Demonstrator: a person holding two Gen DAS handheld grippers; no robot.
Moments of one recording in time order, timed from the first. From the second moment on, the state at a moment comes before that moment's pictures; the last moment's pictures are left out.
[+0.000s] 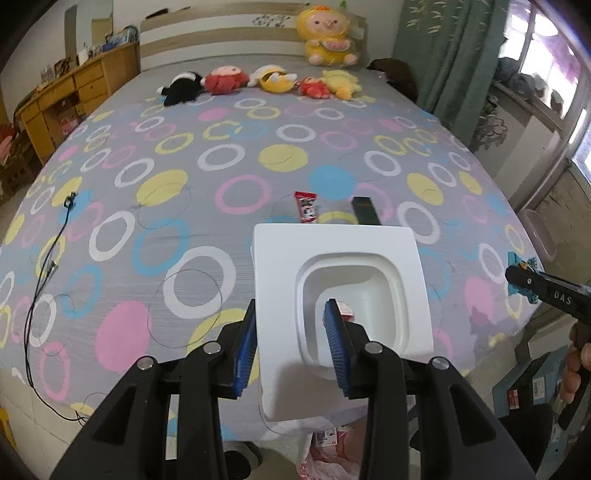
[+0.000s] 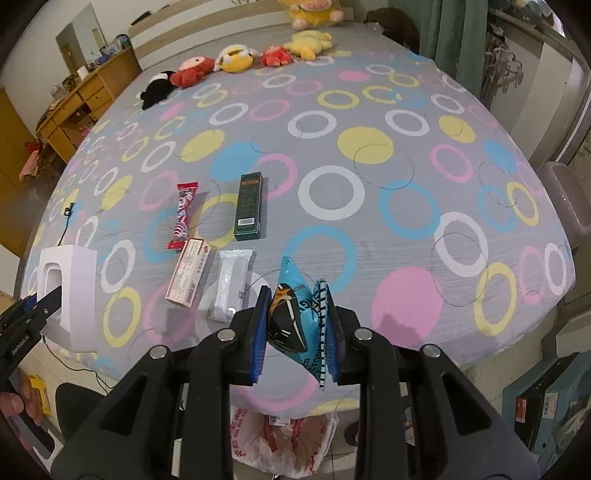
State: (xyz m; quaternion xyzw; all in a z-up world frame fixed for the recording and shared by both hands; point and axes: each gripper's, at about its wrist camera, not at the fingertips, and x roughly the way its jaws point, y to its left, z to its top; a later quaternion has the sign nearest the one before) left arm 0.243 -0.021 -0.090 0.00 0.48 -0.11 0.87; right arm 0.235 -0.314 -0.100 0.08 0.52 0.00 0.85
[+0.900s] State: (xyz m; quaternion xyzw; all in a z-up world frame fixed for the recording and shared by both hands) left arm 0.109 -0.062 -0.073 0.07 0.43 -0.18 0.88; right arm 0.088 -0.300 -0.071 0.07 0.45 0.06 0.89
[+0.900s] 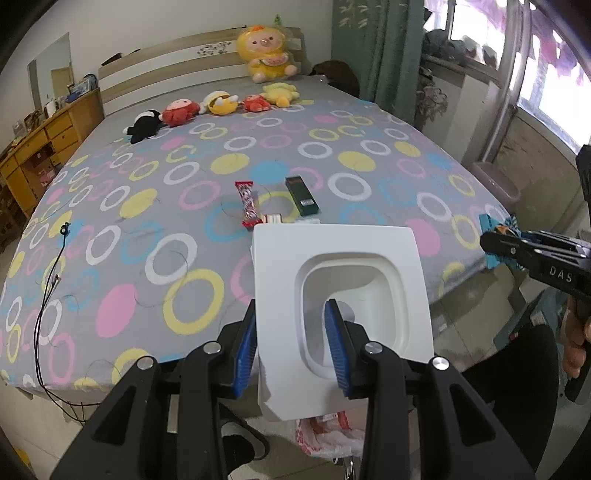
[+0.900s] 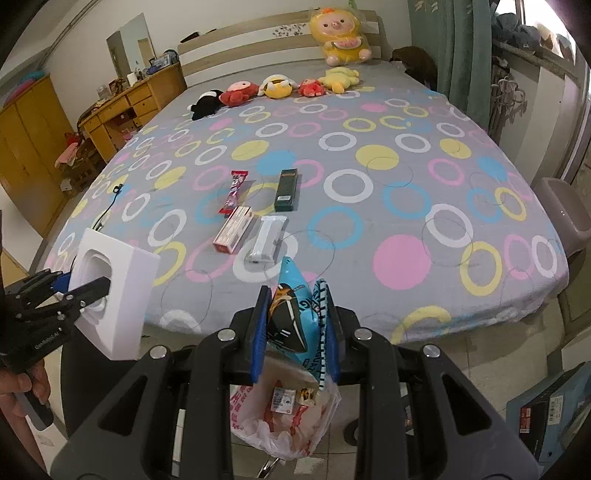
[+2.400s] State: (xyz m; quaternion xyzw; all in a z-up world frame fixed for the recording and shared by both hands) left arm 0.060 -0.098 -0.313 0.11 0.65 -0.19 0.72; right arm 0.053 -0.252 -0.307 0.04 0.62 0.08 0.78
